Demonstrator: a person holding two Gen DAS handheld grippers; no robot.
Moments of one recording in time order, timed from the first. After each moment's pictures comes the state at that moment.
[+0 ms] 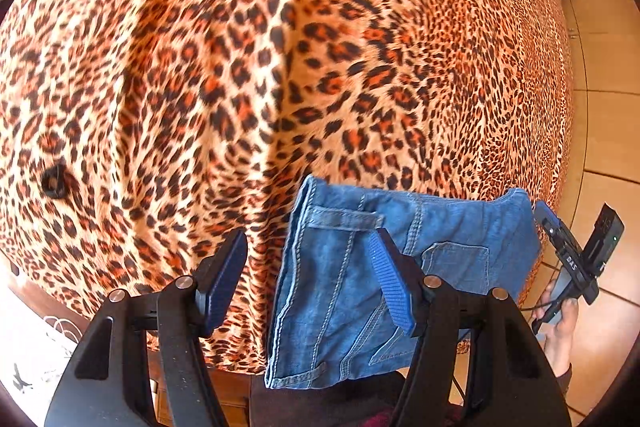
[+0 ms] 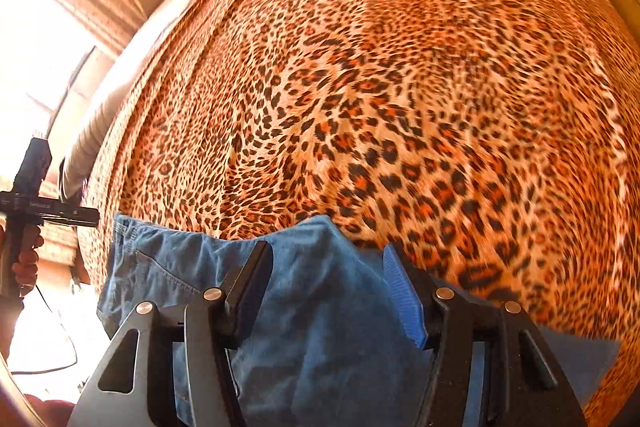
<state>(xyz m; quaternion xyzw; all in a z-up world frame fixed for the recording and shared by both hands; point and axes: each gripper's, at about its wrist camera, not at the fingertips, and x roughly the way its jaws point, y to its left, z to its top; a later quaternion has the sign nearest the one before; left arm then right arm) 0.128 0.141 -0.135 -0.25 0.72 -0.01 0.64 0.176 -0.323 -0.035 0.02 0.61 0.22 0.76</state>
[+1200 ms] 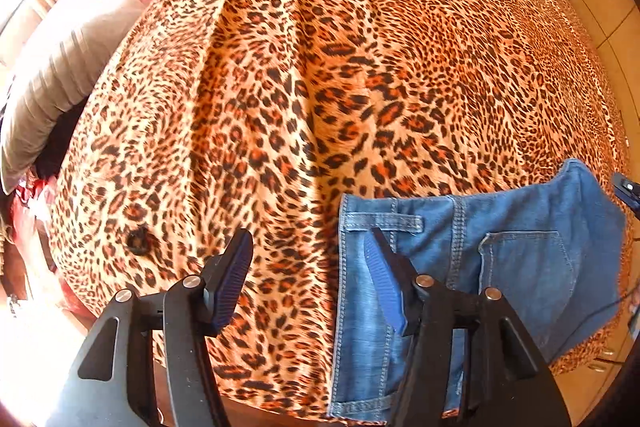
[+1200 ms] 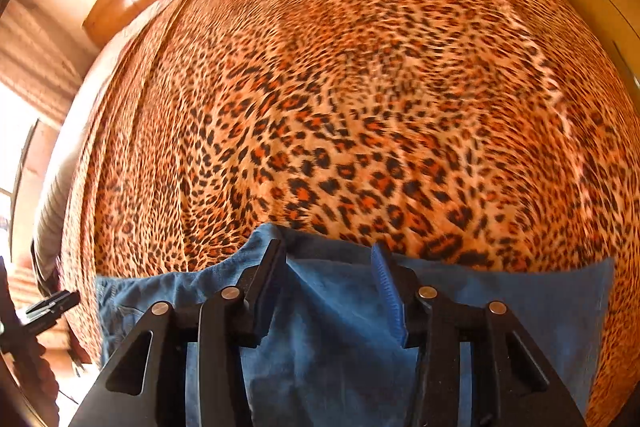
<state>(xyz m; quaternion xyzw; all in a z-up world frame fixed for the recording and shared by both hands) 0.085 0.118 -0.084 -0.03 0.61 0.06 0.79 0.149 -0.374 -0.026 0.13 0.59 0.05 0.80</state>
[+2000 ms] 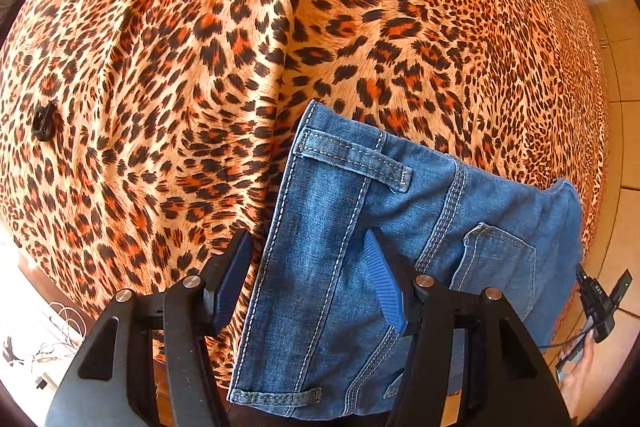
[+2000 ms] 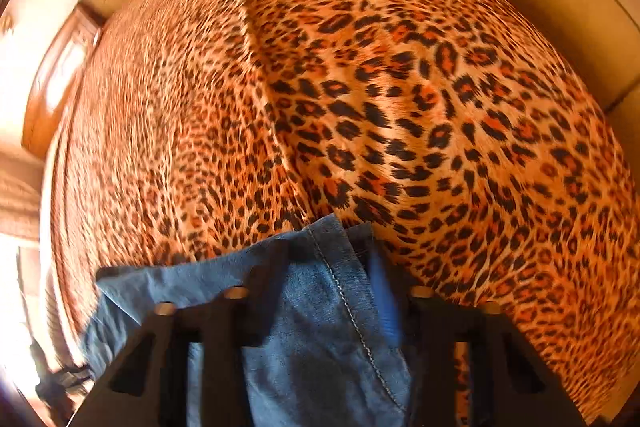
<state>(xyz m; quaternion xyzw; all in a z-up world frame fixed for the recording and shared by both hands) 0.074 0.105 -0.150 -0.19 0.70 0.08 0.68 0.109 -0.579 -0.064 0.19 0.61 -0.08 0.76</state>
